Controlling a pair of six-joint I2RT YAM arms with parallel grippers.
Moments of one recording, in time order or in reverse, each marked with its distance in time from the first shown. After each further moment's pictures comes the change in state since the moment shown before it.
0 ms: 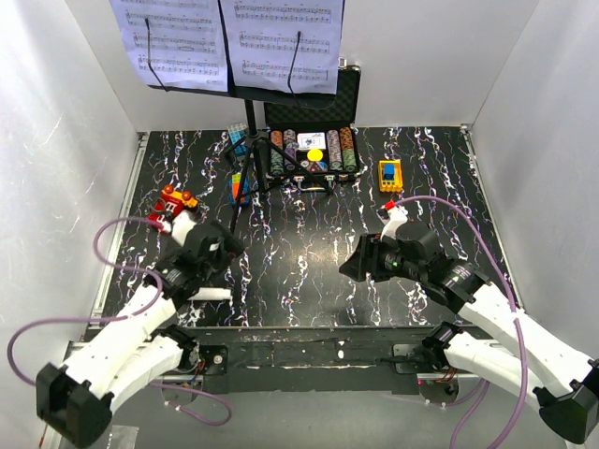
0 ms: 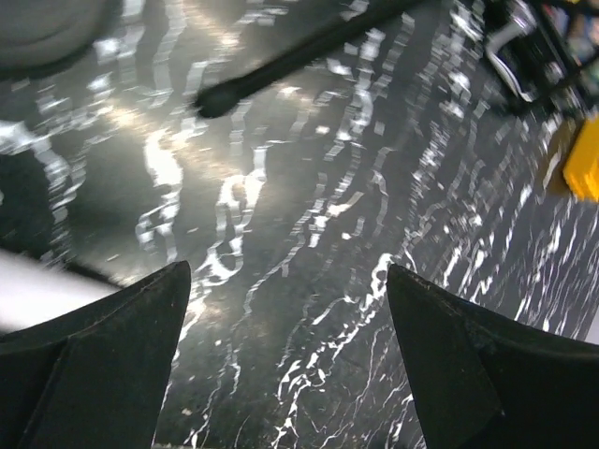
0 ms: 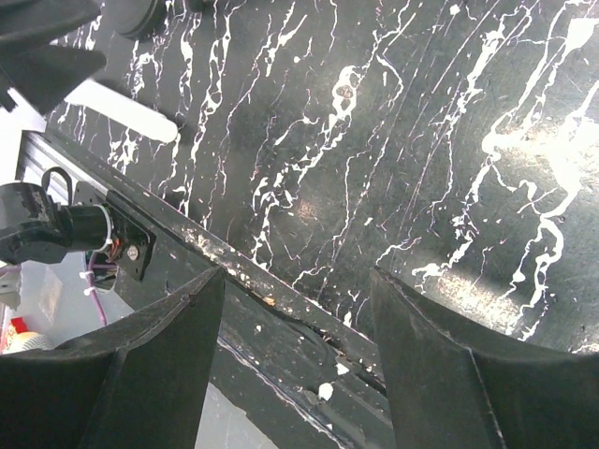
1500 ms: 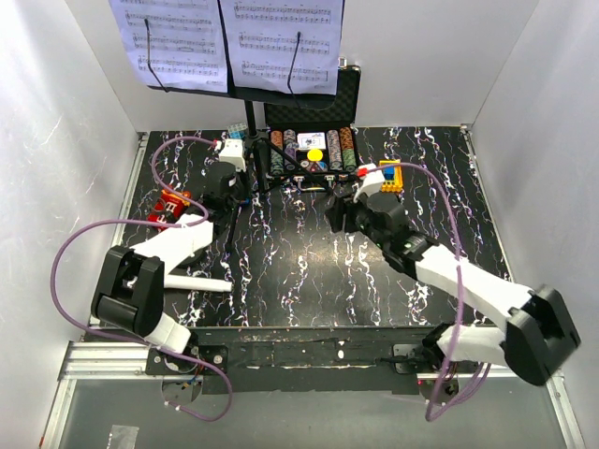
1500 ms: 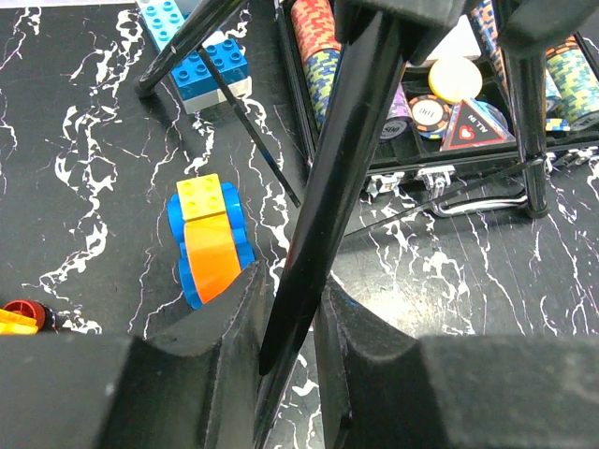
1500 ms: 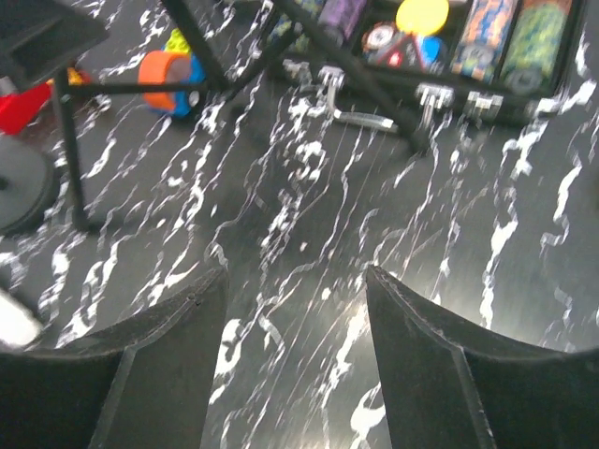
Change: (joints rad) left arm 0.110 0.757 0.334 0.874 0.150 0.993; right arm -0.024 0.383 0.055 0.576 0.305 -0.302
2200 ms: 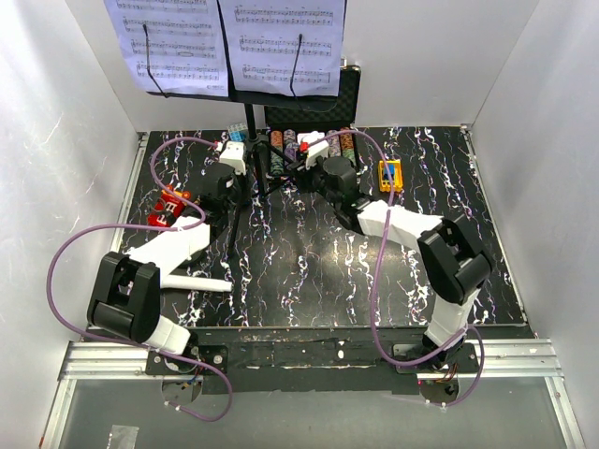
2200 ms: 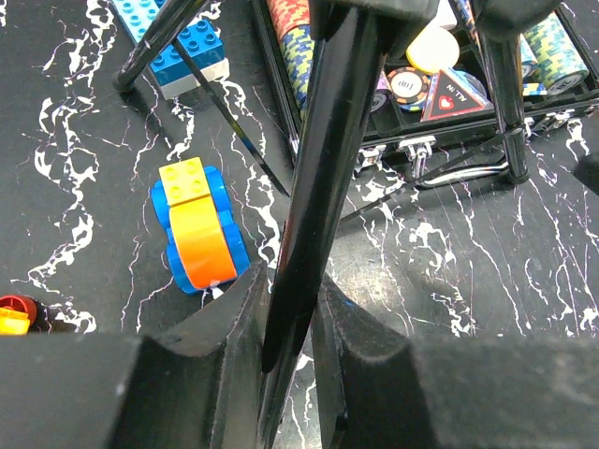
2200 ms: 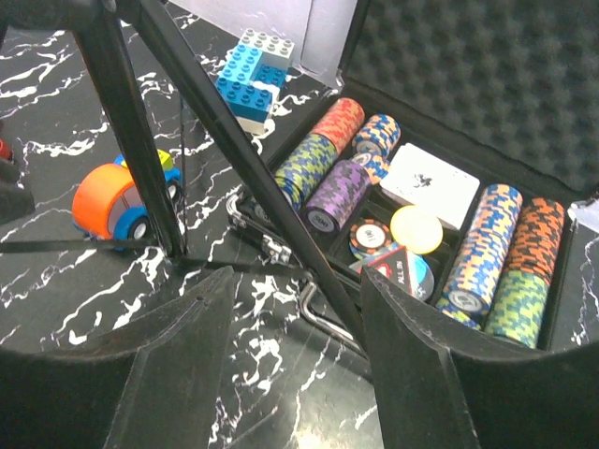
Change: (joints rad) left arm 0.005 -0.047 -0.021 -0.049 0.082 0.024; right arm -0.014 0.629 0.414 0.402 -0.026 -0.425
